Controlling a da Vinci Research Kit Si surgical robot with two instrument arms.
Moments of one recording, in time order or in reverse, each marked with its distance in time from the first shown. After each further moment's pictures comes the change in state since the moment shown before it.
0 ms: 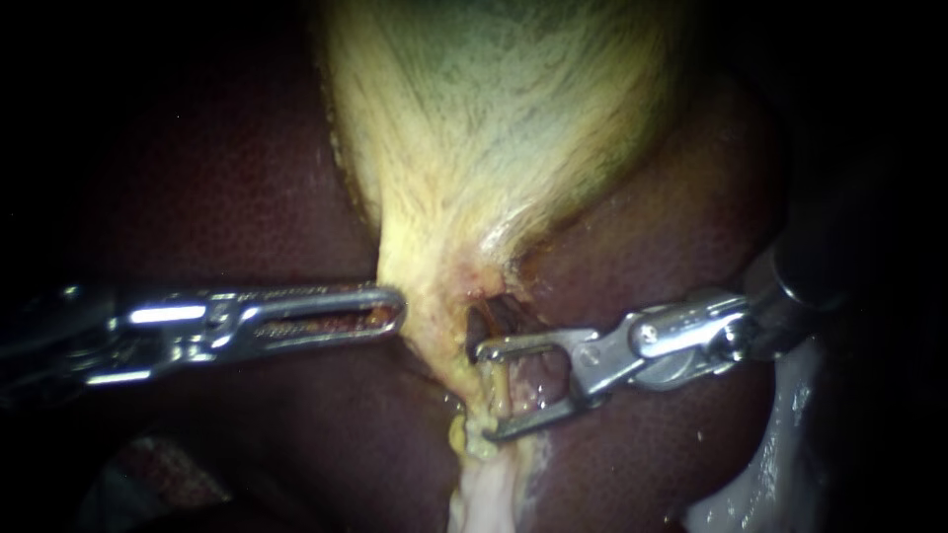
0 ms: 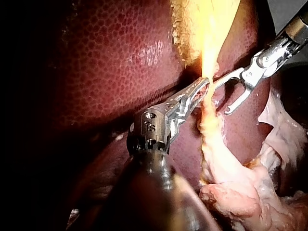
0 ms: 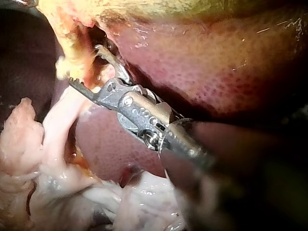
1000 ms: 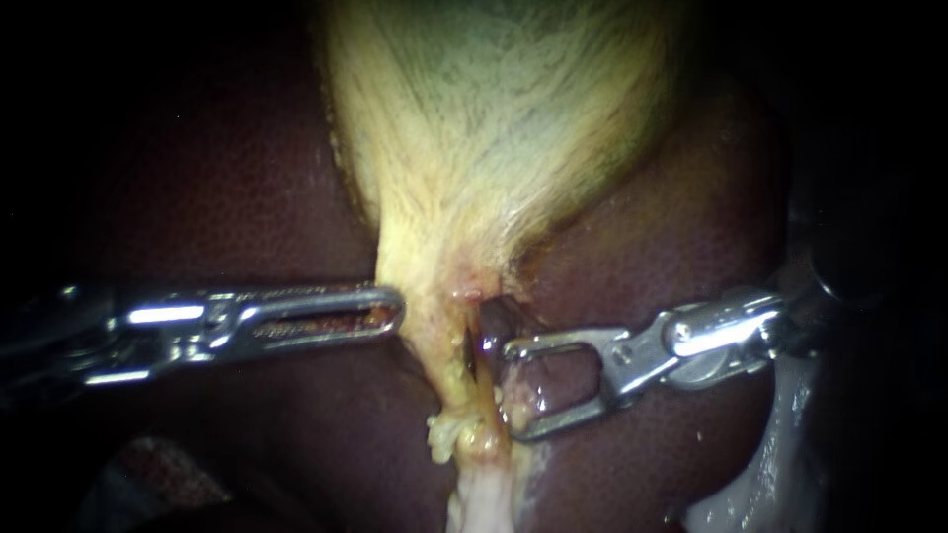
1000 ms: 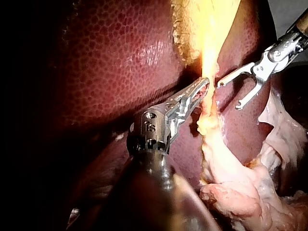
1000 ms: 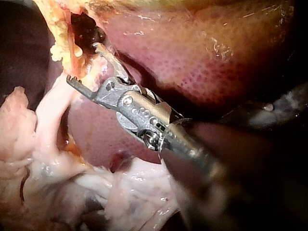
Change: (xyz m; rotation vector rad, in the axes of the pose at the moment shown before) right arm 0.000 -0.001 -0.004 0.014 0.013 0.007; left arm 0.000 0.000 0.000 0.001 0.000 0.001
